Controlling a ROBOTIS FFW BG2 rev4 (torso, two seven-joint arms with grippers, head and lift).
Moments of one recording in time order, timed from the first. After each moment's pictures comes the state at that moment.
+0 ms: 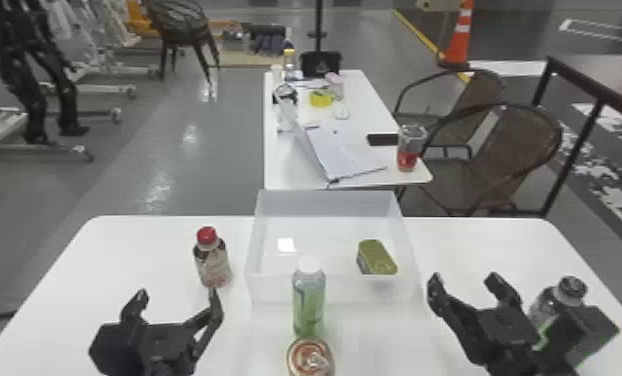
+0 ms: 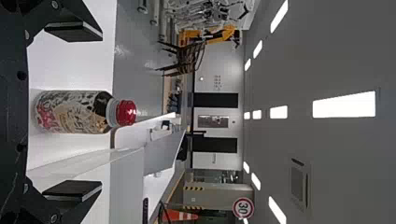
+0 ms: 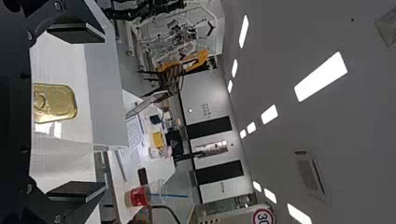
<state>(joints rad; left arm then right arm) 0.30 0.06 -0.08 -1.73 0.04 -0.21 0.15 0.25 -0.07 0.01 -1.72 -0.31 -0.16 0.23</state>
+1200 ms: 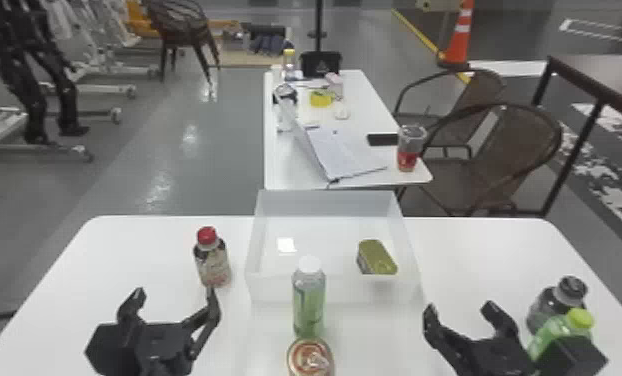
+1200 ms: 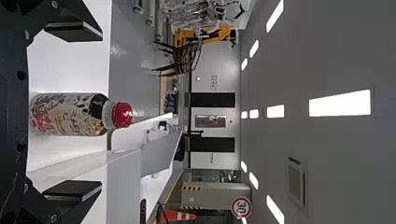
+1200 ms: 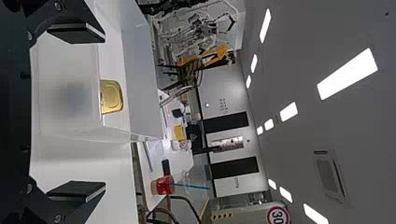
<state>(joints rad) 0.31 0.07 -0.08 -1.74 0.03 -0.22 0.15 0.31 -0.05 0.00 -1.69 -0.23 -0.18 0.24</state>
